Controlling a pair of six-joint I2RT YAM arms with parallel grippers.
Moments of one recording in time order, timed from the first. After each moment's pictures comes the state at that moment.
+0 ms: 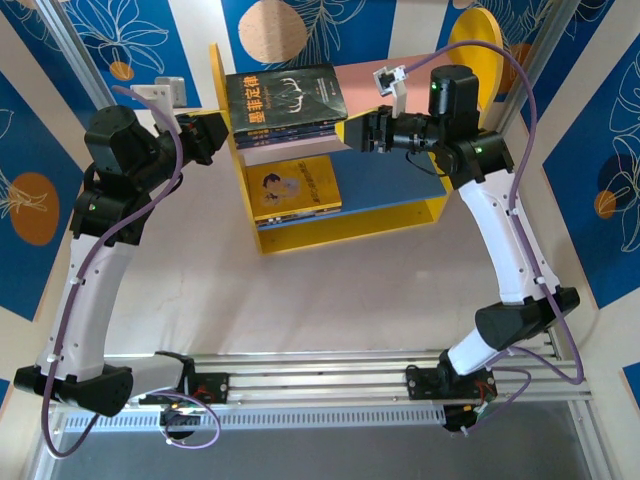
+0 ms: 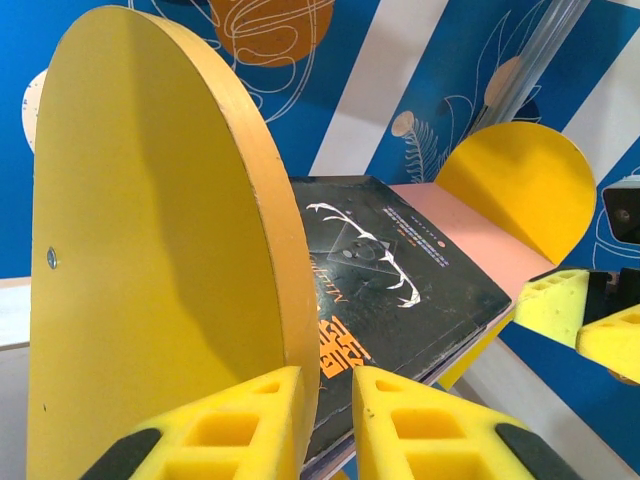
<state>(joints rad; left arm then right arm) -0.25 1.23 1.67 -0.50 0.37 -0.36 0.34 1.56 1.97 -0.72 -0.76 0.23</state>
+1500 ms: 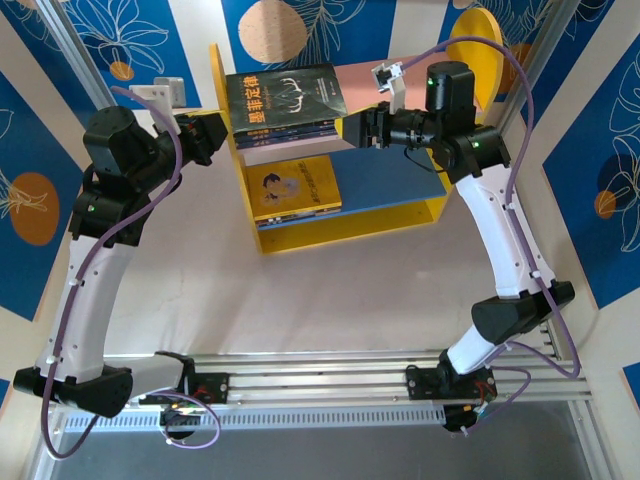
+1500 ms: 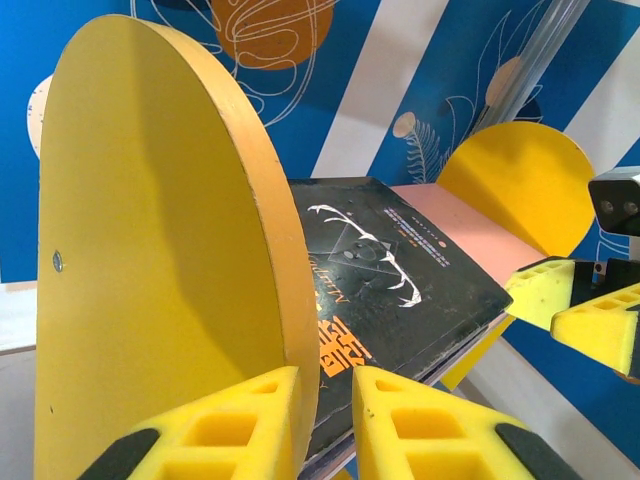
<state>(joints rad) -0.25 1.23 1.67 -0.50 0.37 -0.34 0.34 1.60 2.02 -0.76 -0.70 0.20</state>
